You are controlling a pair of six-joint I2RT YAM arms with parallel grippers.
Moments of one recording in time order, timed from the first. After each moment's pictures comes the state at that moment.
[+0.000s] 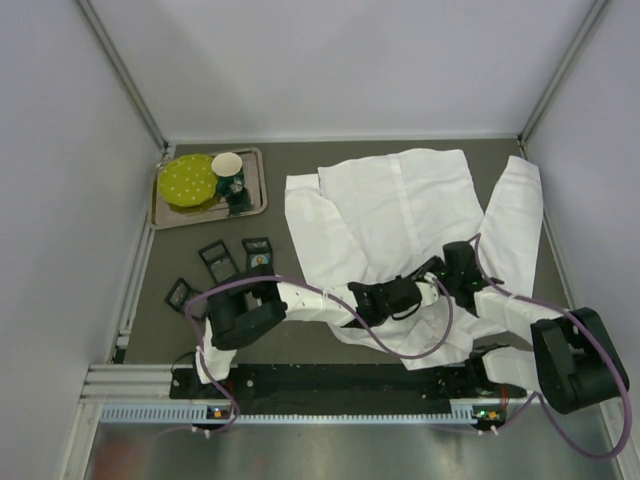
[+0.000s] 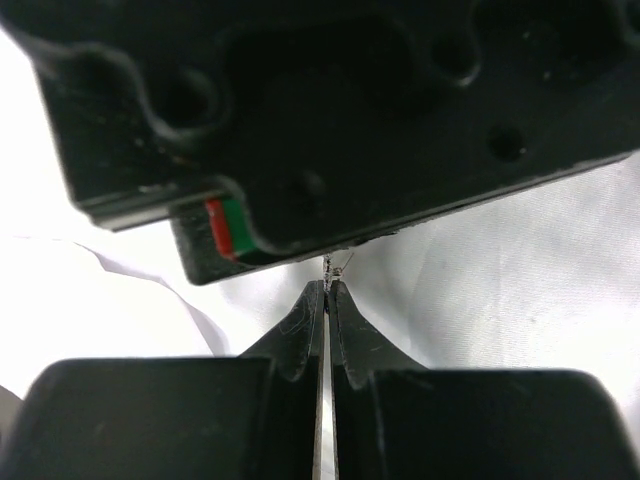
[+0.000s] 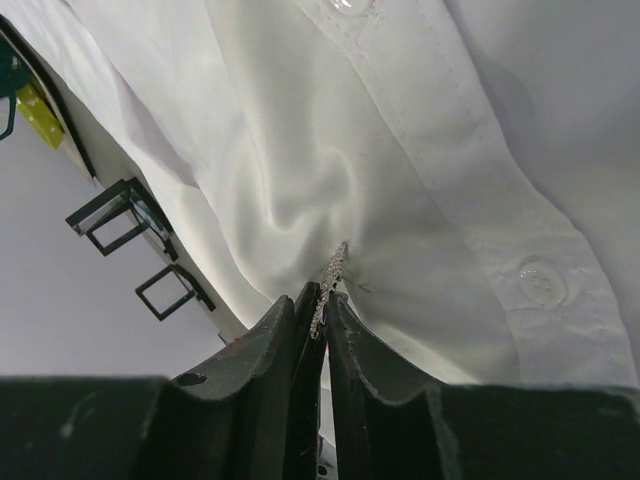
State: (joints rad) left arm -1.27 1.98 1.23 -0.11 -0.44 0.21; right arm 0.29 1.20 0.35 0.00 -0.39 1.26
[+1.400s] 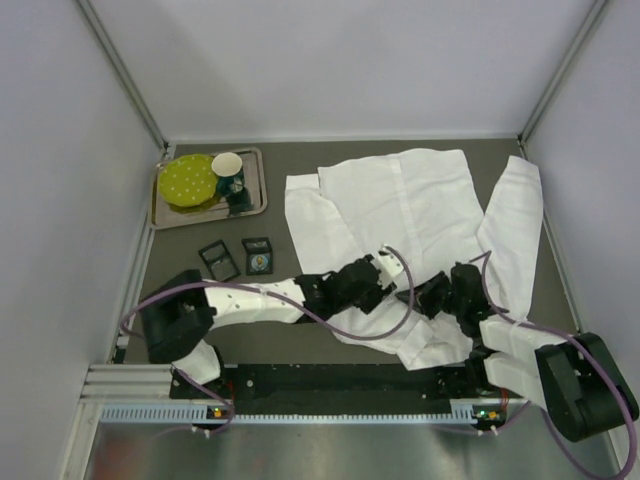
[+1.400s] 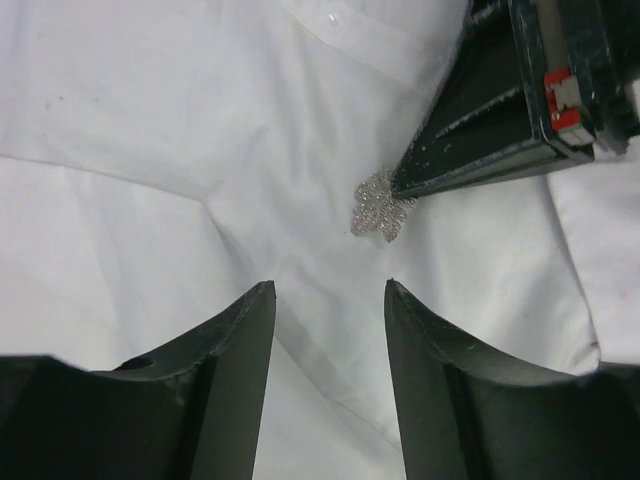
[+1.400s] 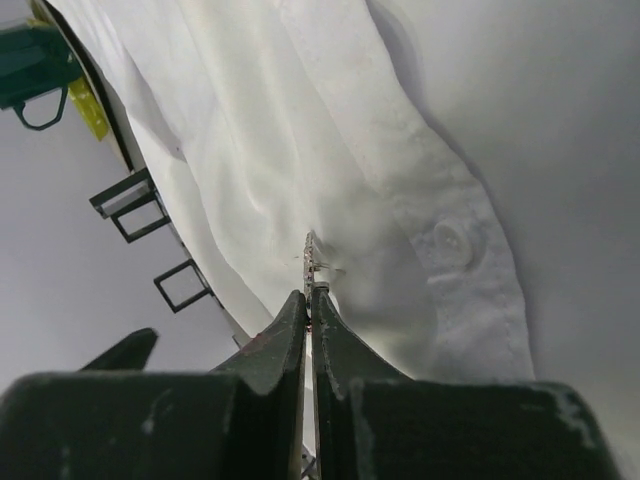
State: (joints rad) left arm -1.20 1.65 0.97 0.03 -0.27 -0.04; right arm 0.29 1.07 0.12 0.25 -0.37 1.33
